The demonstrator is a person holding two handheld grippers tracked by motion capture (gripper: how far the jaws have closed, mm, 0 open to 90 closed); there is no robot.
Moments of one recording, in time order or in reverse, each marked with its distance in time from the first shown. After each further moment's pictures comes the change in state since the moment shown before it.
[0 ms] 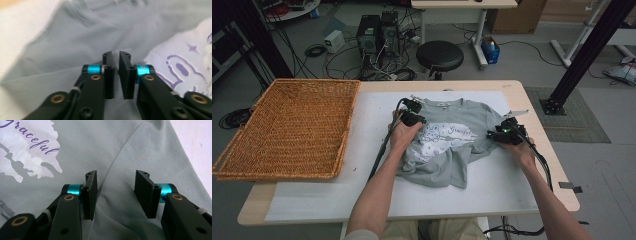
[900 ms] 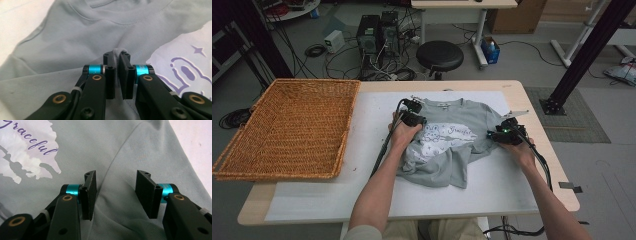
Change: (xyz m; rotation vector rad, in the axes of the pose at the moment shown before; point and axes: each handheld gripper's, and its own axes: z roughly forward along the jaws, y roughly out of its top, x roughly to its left) left arm -0.001 -0.002 0.014 0.023 -0.002 -0.008; right arm -0.001 -0.001 0.001 -0.008 -0.003 0.007
